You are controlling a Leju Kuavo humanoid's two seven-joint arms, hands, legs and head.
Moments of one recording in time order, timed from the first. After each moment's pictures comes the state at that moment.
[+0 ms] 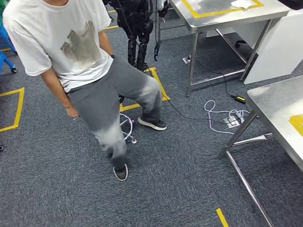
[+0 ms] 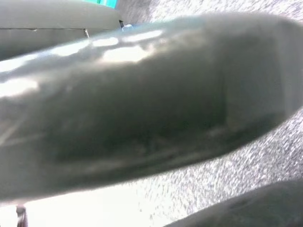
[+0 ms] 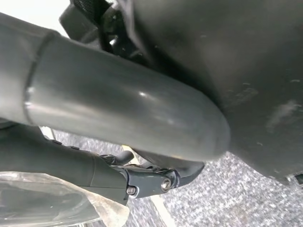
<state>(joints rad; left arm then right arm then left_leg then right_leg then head) -0.02 -0.16 0.47 -0.20 -1.29 0.26 0.14 -0.04 0.17 -0.41 -0.18 1.50 0.04 0.00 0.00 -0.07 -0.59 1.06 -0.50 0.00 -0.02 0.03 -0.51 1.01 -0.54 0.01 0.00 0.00</state>
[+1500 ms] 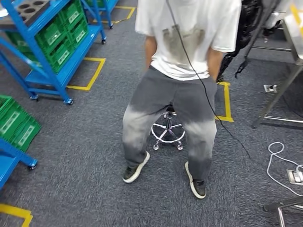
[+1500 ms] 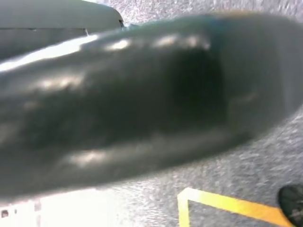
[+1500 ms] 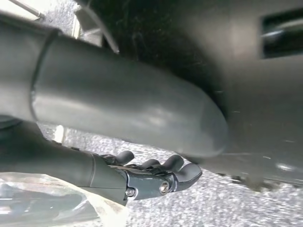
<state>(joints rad) 0.00 -0.13 0.74 -0.20 -1.13 0.22 0.13 -0.07 0.17 -0.10 -0.18 1.48 0.13 -0.06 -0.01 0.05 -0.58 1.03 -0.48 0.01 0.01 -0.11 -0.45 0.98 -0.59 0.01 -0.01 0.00</state>
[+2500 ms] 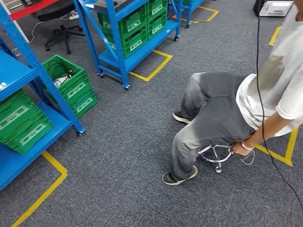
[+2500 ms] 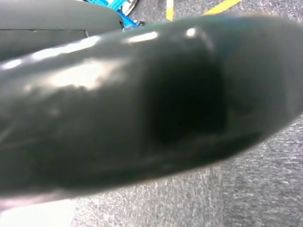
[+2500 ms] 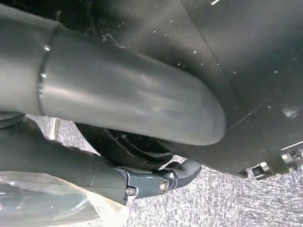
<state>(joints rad) -0.02 -0.12 0.53 -0.20 -1.39 0.38 0.03 0.00 0.21 -0.30 -0.18 1.18 0.00 -0.01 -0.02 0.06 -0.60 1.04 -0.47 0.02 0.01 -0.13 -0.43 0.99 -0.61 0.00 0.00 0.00</state>
